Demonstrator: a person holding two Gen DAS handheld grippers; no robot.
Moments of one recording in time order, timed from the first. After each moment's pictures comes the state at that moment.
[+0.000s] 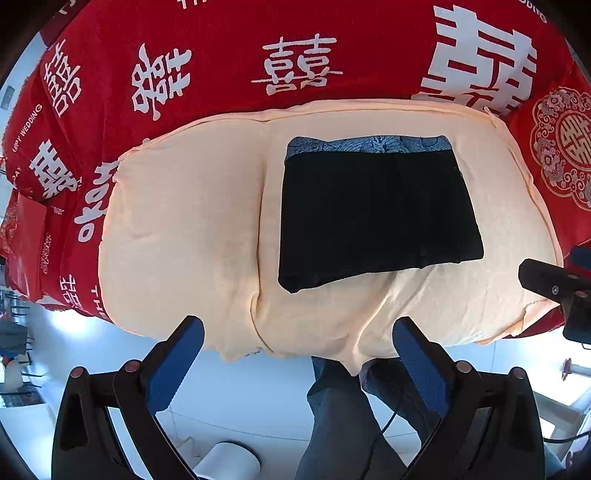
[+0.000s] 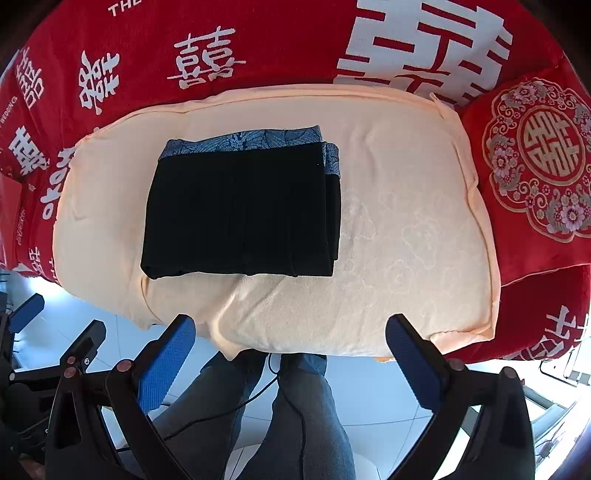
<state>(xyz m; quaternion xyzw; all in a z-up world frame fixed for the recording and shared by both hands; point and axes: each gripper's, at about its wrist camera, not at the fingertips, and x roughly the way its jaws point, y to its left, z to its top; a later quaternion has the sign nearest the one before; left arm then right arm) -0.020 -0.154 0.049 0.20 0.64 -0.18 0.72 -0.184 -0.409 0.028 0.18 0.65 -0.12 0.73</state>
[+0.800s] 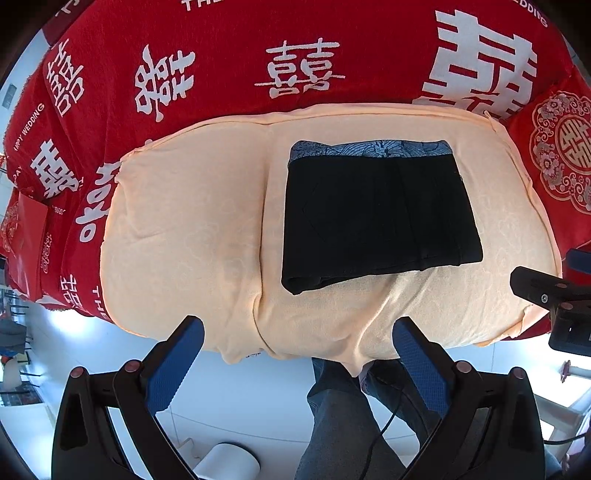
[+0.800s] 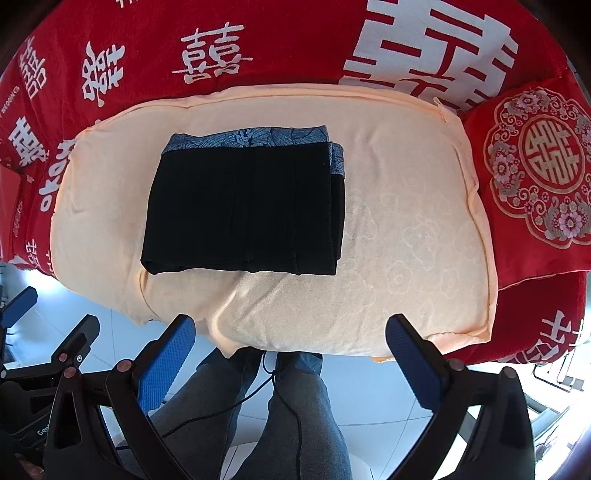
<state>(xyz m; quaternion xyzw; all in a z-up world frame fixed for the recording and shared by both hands) -0.019 -0.152 0.054 0.20 0.64 -0.18 0.72 -0.180 -0.402 0.029 0.16 0.66 -0.12 0.72</state>
